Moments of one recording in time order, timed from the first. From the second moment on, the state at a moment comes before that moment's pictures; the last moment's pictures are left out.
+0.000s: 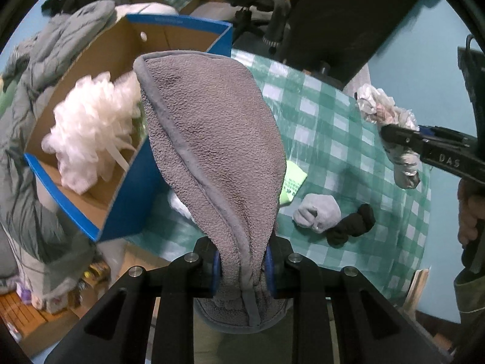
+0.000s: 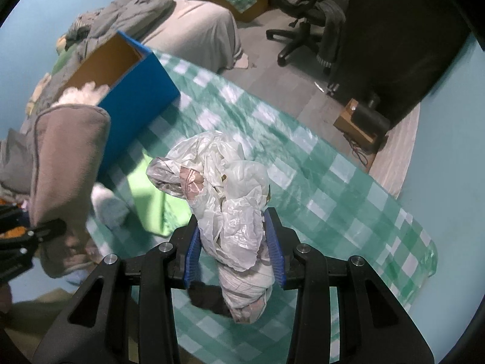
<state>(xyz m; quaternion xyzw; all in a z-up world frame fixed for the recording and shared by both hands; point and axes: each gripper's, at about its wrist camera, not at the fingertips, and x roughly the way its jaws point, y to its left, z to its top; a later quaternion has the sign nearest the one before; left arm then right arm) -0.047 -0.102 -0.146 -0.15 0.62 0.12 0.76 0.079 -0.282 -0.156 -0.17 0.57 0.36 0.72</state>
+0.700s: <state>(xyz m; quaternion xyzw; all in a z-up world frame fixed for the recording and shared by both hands) -0.025 -0.069 -0.099 -0.07 0.58 0.09 0.81 0.062 -0.244 -0.084 -0.12 0.54 0.33 0.76</state>
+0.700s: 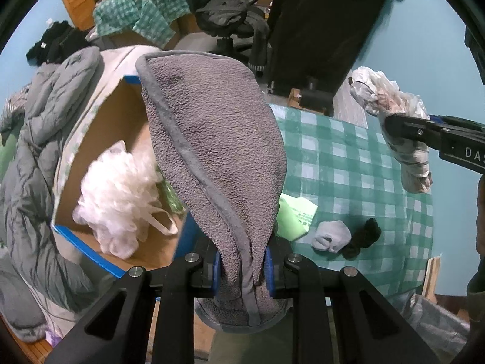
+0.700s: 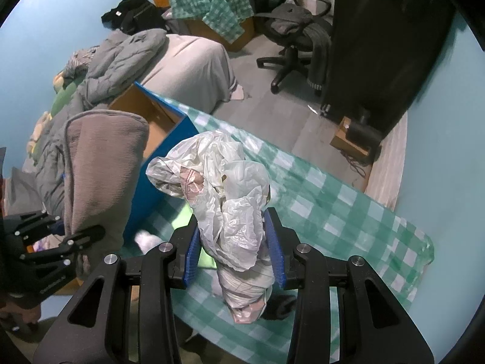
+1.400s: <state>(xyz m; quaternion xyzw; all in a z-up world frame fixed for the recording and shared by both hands) -0.021 0.006 -0.084 -0.07 0.56 0.10 0.82 0.056 -0.170 -0.073 -0.11 0.53 0.35 0.76</state>
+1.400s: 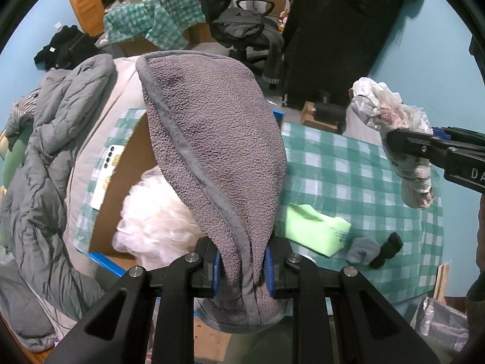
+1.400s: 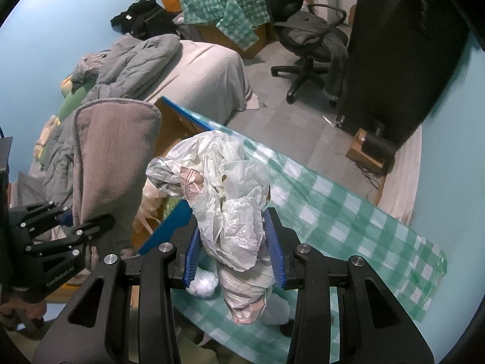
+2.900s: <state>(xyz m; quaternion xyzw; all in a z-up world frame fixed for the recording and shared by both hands) 0.038 0.108 -0.147 -0.02 0.60 0.07 0.80 0.092 -0.006 -0.141 -0.13 0.57 0.35 0.73</state>
